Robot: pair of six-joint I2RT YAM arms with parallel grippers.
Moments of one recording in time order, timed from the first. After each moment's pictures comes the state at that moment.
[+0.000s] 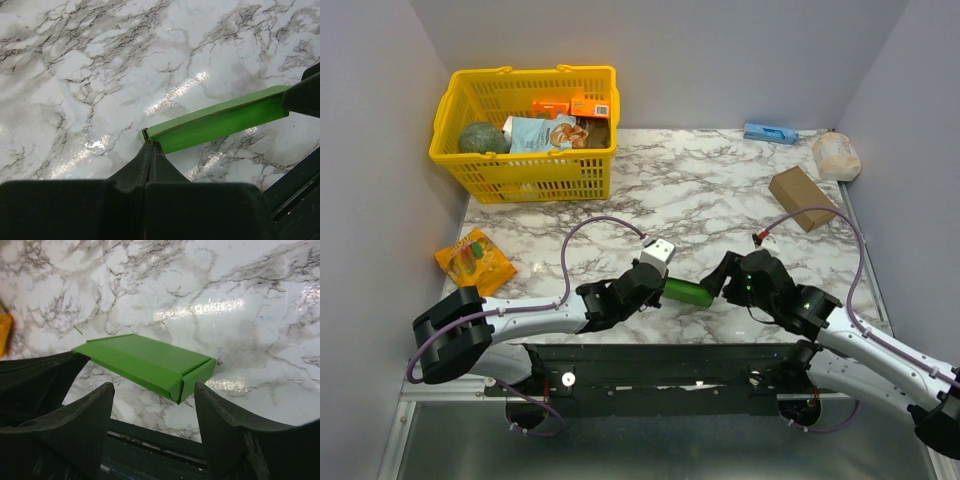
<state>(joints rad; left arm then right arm) -1.14 1.33 0.65 0.10 -0.38 -0.42 0.81 0.79 0.56 -0.46 0.24 0.94</state>
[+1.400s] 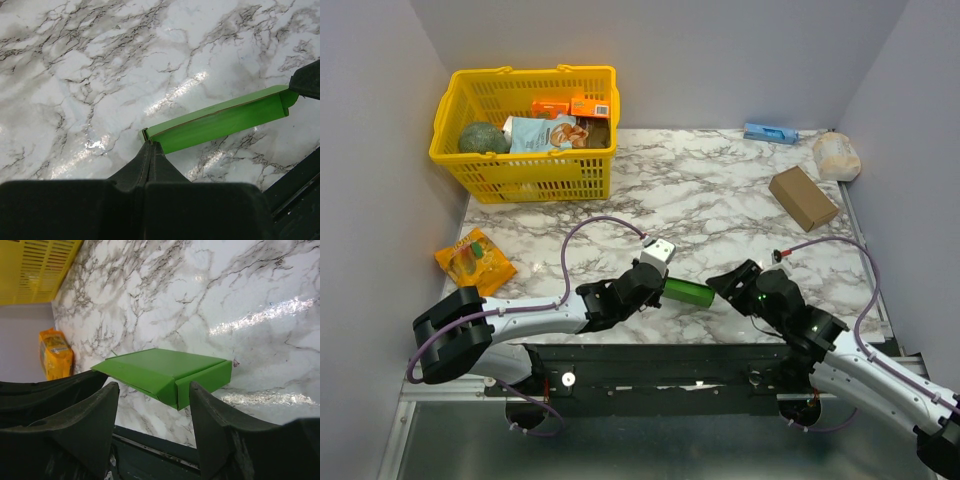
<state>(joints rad) -1.14 1.33 0.65 0.10 -0.38 -0.42 0.76 0.56 0.32 -0.29 0.25 1.21</state>
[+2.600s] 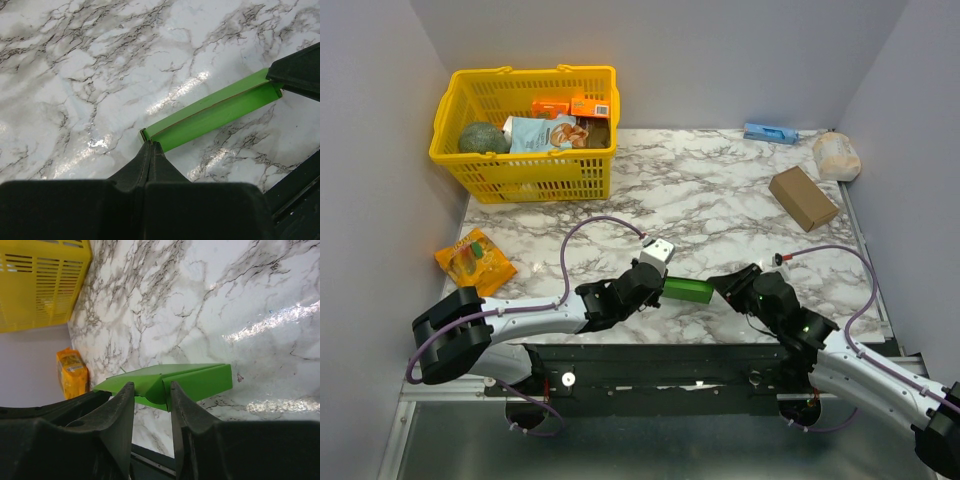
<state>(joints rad) -1.14 1.33 0.65 0.10 -0.39 -0.42 0.75 0.63 0.22 -0.11 0.26 1.31</state>
